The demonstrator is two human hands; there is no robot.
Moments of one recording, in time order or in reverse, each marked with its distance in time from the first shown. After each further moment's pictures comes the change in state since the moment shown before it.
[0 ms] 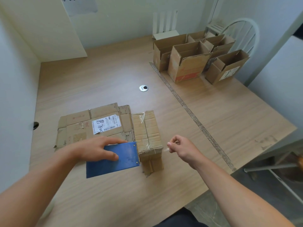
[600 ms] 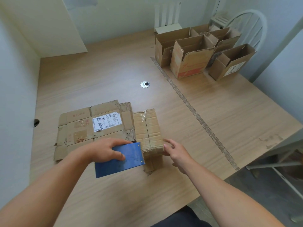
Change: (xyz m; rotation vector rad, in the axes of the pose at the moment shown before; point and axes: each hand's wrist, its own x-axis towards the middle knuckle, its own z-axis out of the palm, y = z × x) left_hand 0.028 0.003 0.019 0.000 -0.016 -0.102; right_hand 0.013 0.020 0.040 0.238 -0.016 0.152
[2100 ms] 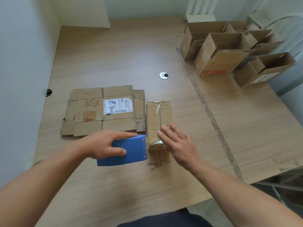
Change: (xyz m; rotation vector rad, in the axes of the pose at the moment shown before) left_hand -0.019 -0.038 0.015 0.002 0.100 0.121; right_hand 0.044 0.011 -0.008 -1.254 0.093 -1.091
